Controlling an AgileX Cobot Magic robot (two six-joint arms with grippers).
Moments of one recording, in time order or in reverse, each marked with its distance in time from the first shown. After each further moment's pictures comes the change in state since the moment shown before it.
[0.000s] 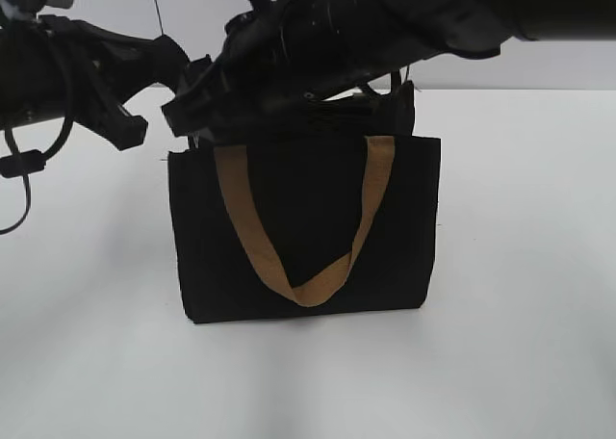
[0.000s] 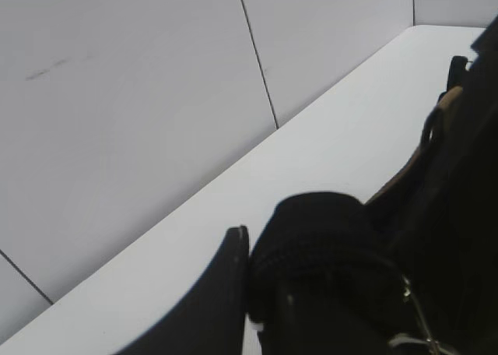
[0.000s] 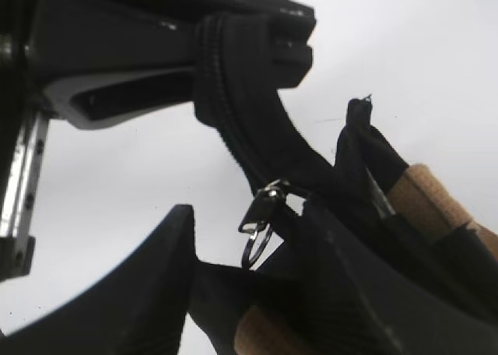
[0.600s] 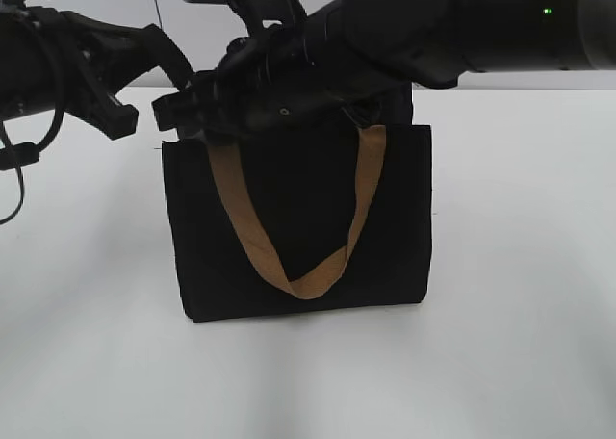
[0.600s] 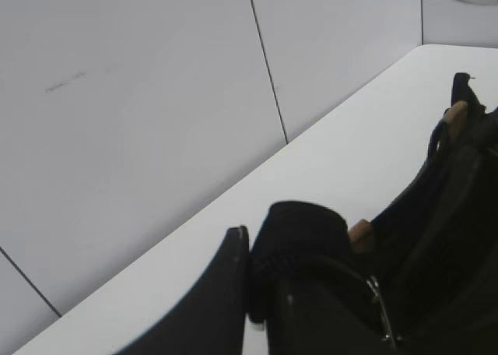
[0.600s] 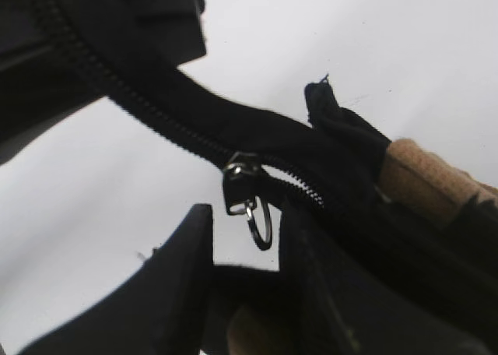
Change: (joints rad) left arm 0.037 0.008 0.000 0.005 -0.067 0.000; right arm 0.000 0.078 -0.016 0.007 -0.077 0.213
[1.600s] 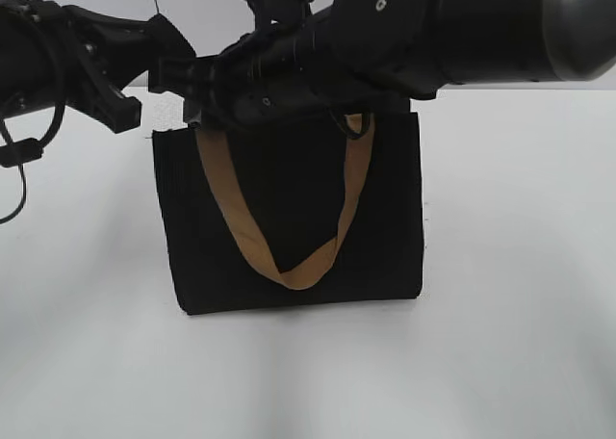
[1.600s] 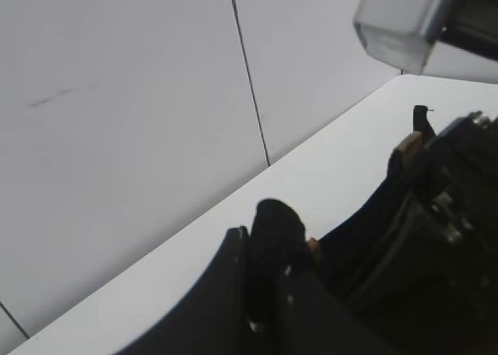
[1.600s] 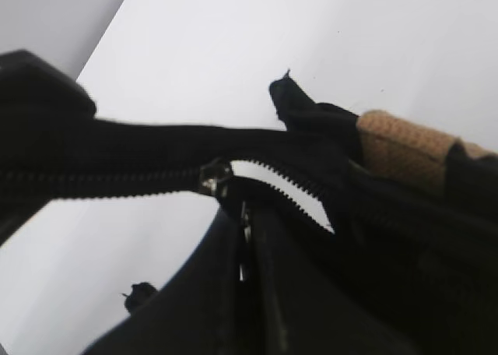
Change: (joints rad) left arm 0.000 0.002 0.000 0.019 -0.061 -0.065; right arm 0.001 0.043 -0.015 -0.001 -0.100 0.285
